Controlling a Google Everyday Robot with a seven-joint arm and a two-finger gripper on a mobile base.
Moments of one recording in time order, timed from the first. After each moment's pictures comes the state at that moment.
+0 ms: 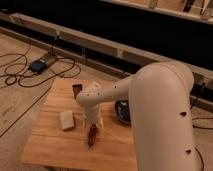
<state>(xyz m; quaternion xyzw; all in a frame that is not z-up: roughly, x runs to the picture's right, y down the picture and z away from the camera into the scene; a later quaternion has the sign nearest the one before) -0.068 0.231 0.811 -0.30 0.29 0.64 0.65</state>
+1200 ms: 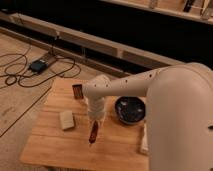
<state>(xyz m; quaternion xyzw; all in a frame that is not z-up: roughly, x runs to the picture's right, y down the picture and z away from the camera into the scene) -0.034 0.197 0.760 -0.32 0.31 0.66 0.61</state>
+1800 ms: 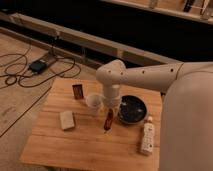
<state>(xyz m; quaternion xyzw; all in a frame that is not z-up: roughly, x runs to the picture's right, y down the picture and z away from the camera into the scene) 0.045 0.127 0.756 -0.26 0.32 0.69 0.60</state>
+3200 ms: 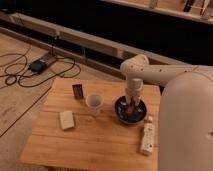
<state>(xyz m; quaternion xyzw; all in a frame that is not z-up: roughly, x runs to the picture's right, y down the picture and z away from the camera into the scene) 0.170 0.088 0.821 -0.16 0.33 0.76 0.54</state>
